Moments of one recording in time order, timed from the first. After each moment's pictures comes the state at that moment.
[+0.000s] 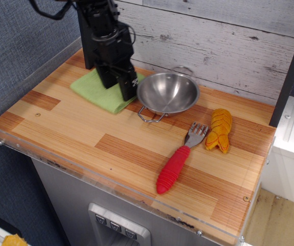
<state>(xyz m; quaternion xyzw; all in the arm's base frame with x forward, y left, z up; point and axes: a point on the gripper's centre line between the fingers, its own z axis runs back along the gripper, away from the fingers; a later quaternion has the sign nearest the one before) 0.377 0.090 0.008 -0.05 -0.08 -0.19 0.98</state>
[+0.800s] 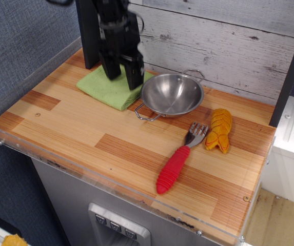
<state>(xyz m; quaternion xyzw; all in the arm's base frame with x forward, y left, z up) 0.384 0.095 0.043 -0.03 -0.07 -0.13 0.99</state>
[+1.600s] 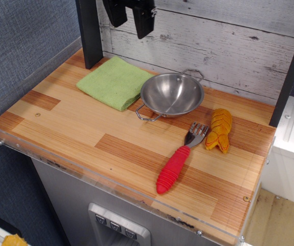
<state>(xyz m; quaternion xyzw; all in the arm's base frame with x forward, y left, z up) 0.379 0.070 0.133 -0.01 -0.11 -0.13 0.99</state>
